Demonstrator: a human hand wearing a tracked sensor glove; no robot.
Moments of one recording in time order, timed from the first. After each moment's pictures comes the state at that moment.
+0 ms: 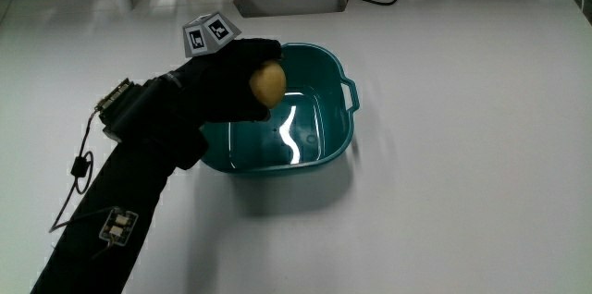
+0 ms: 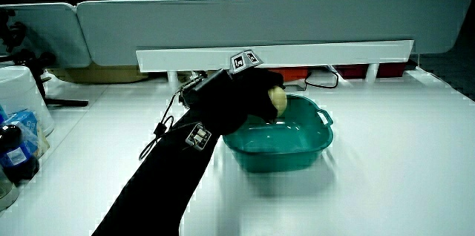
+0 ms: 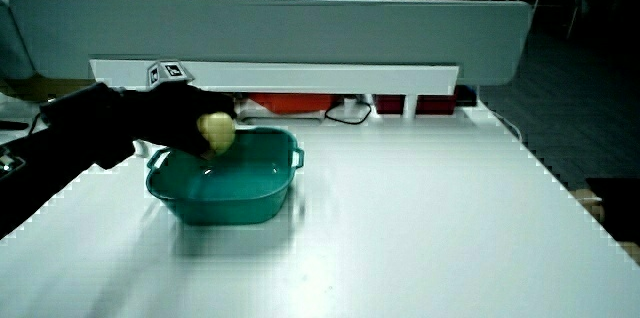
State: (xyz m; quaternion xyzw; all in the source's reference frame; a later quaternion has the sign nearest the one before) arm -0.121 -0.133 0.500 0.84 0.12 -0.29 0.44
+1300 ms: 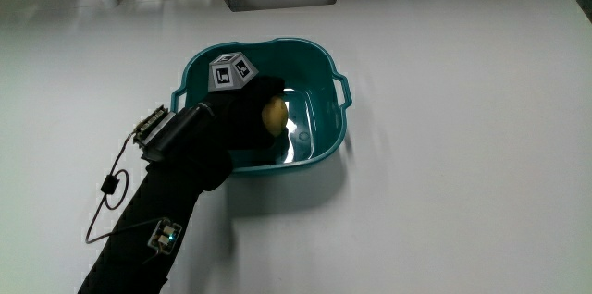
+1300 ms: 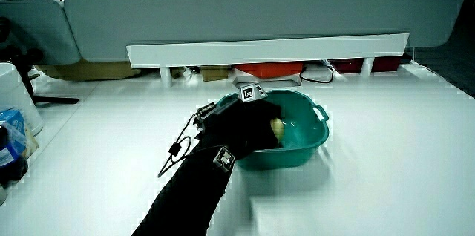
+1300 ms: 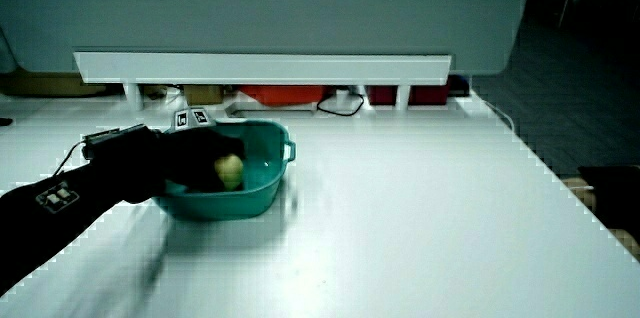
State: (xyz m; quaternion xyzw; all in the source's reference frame) arm -0.105 -0.099 0.577 0.84 0.08 -0.21 0.49
